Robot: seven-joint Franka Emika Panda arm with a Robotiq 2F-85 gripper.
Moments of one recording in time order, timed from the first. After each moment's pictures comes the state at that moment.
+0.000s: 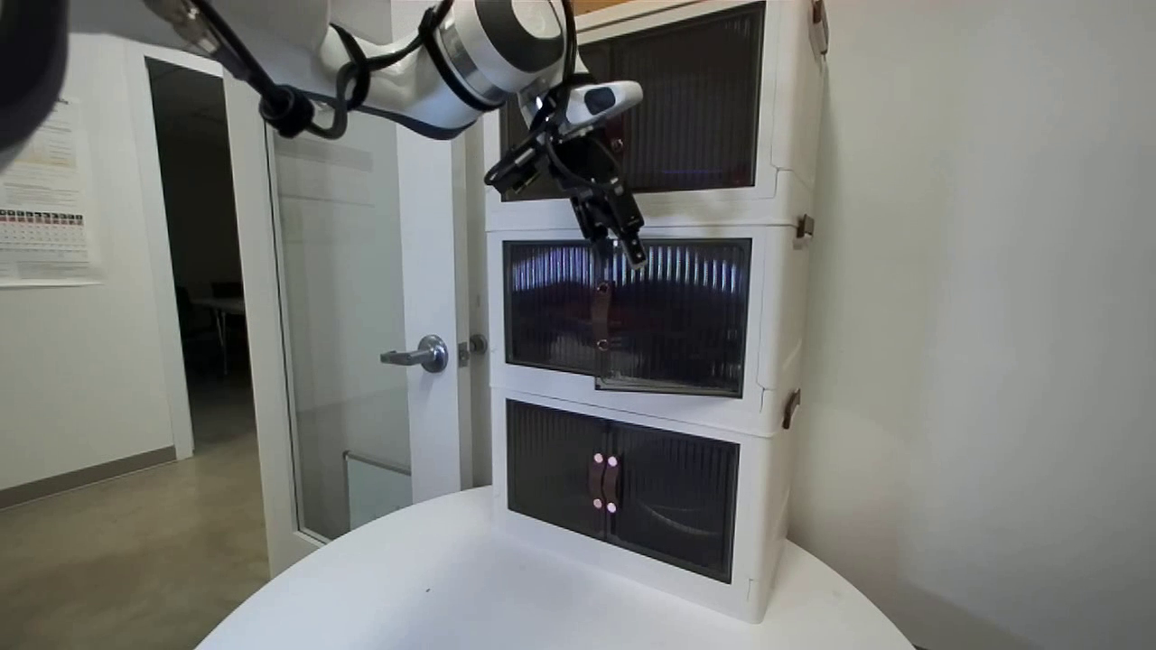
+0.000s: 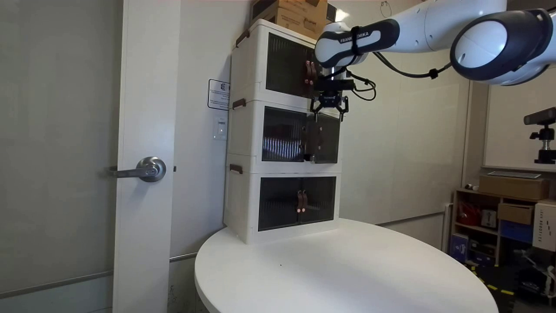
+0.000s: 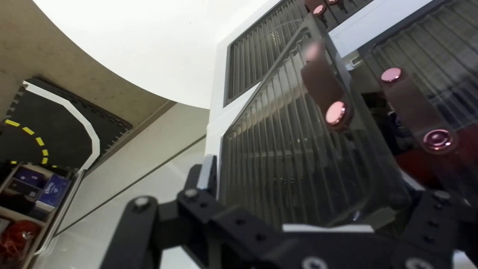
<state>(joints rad) 0.05 0.73 -0.18 -0.69 -0.20 1.76 0.74</state>
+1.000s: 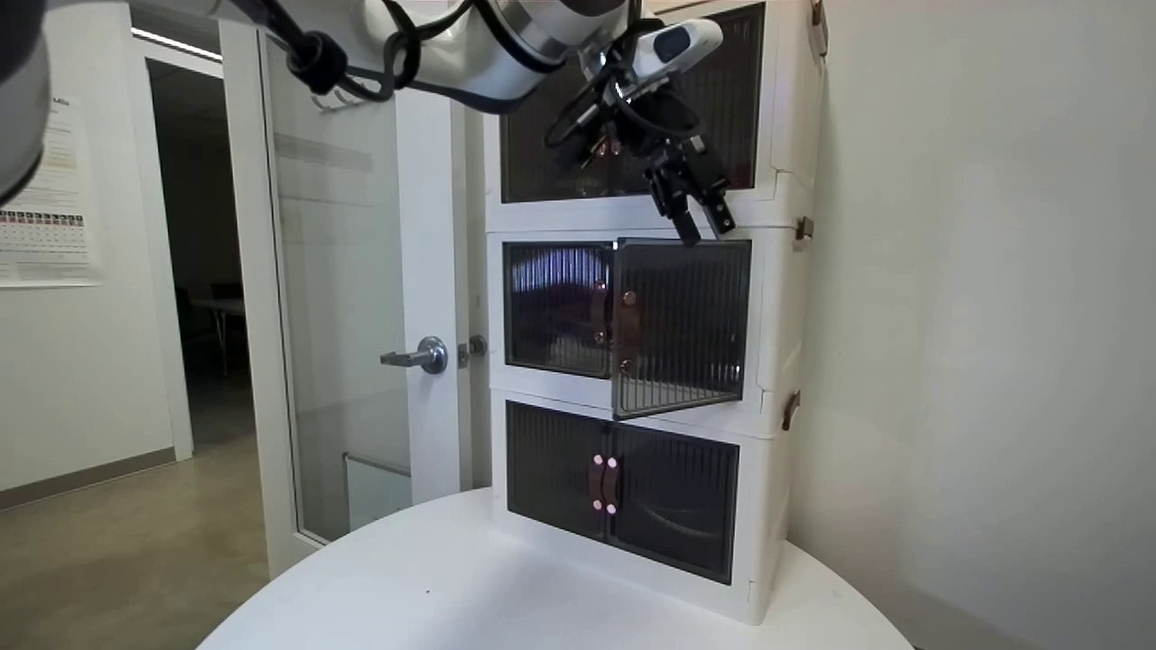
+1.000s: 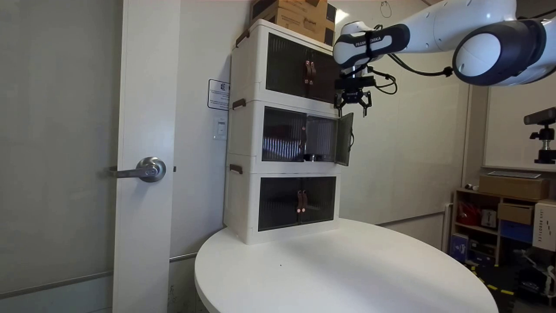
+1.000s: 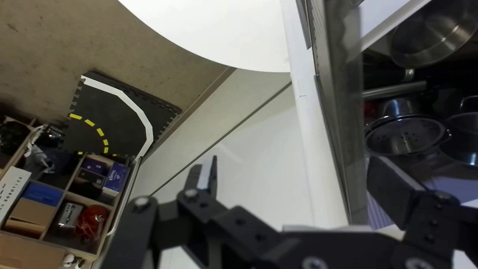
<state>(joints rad) -0.03 0.73 -0.28 -0.64 -0.20 1.72 0.74</state>
